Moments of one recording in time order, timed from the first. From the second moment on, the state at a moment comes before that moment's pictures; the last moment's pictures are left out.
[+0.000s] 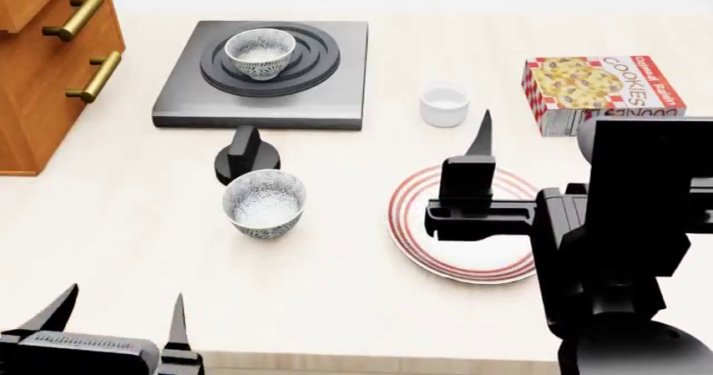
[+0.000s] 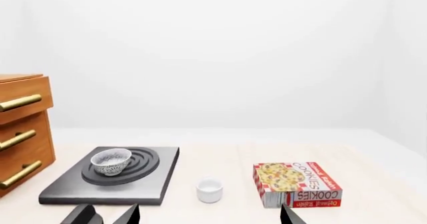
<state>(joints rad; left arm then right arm) -0.14 -0.16 0.21 0.19 -0.09 -0.28 -0.21 0.65 0.20 0.11 -0.65 0.33 1.19 0.10</state>
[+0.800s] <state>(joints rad) -0.77 -0.09 0.17 -0.10 -0.17 -0.76 -0.29 0.65 0.21 0.12 -0.64 0.37 1.18 0.11</state>
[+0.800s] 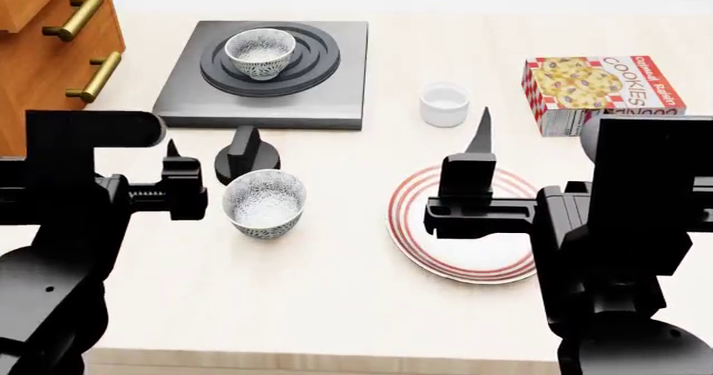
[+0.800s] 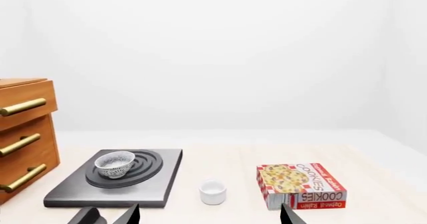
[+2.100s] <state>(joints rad) -0.81 -0.13 0.23 -0.11 -0.24 -0.77 -0.33 0.65 0.22 0.12 -0.64 0.41 1.16 0.14</state>
